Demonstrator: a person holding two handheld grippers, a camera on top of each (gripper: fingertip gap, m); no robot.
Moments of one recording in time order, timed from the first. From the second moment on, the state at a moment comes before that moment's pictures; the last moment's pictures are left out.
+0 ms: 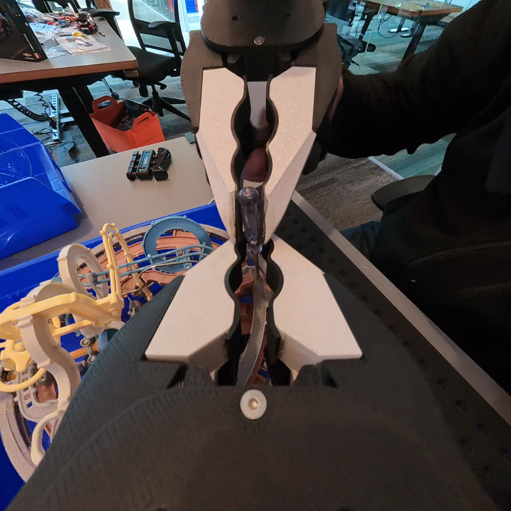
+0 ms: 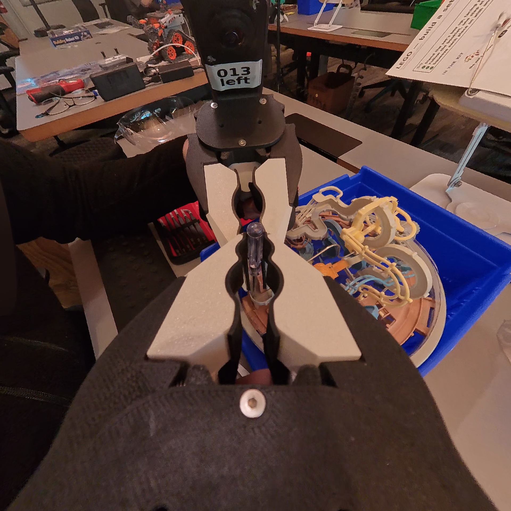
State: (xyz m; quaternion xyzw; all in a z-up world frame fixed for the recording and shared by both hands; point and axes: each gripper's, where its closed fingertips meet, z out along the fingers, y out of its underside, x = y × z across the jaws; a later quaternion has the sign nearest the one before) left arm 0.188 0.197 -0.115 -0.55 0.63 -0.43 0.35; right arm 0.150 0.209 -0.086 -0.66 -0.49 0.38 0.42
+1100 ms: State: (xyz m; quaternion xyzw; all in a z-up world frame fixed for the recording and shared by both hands) left arm 0.157 0.222 -0.176 -0.58 0.75 -0.04 0.32; right arm 0.164 0.210 -0.071 -0.67 -0.46 0.34 0.48
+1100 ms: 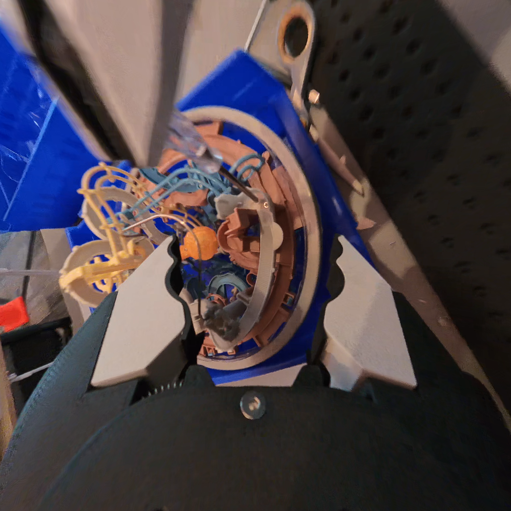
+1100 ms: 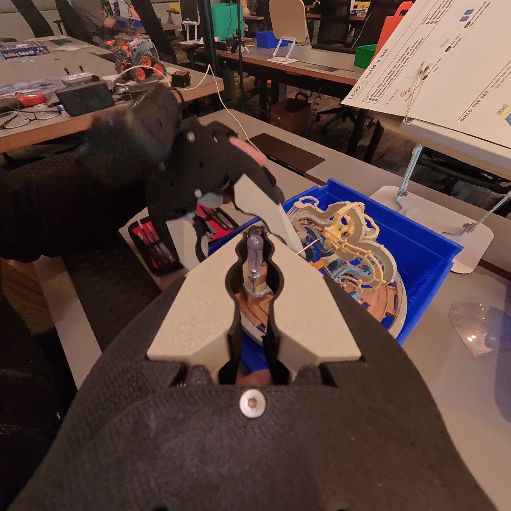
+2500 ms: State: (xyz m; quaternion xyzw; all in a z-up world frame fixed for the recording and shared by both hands) left arm 0.194 0.224 -0.199 -0.56 0.75 -0.05 0.35; right arm 0.192 0.205 -0.088 -0.72 -0.42 0.24 0.49
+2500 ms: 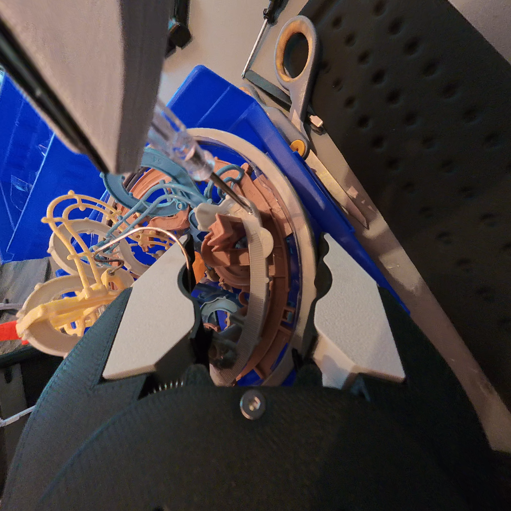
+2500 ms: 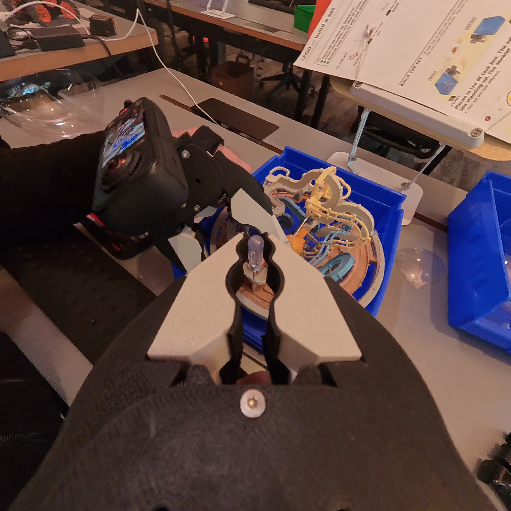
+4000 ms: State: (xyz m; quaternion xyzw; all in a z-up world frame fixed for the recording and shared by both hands) left arm 0.211 0.213 -0.187 -0.57 0.72 -0.15 0.37; right arm 0.200 0.194 -0.103 -0.66 -0.51 0.31 0.46
